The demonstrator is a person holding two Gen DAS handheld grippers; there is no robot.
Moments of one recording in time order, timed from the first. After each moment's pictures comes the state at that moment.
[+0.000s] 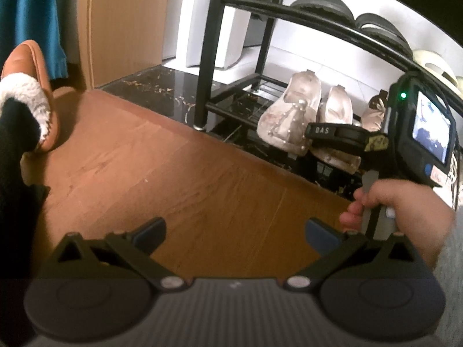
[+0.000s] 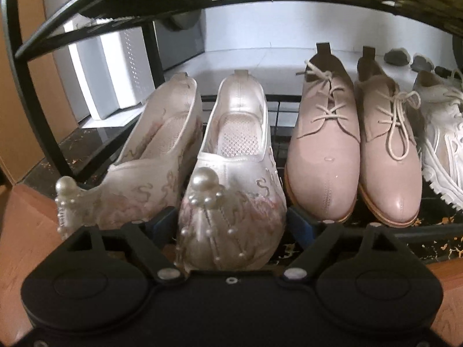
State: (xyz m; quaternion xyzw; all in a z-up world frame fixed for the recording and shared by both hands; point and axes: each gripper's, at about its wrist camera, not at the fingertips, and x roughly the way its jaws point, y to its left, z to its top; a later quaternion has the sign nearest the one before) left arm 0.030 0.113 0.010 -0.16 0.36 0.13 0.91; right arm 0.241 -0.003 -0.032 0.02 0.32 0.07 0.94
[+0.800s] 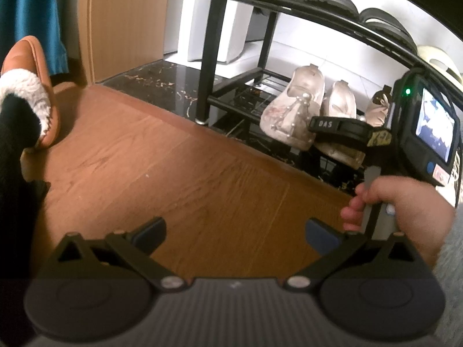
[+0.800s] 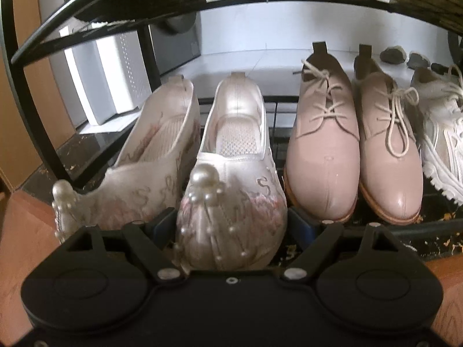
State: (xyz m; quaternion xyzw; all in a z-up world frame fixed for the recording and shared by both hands) left arm 0.029 0.115 0.008 -0.16 0.37 0.13 0.91; right arm 0.233 -0.007 -0.032 0.03 0.31 0.07 0.95
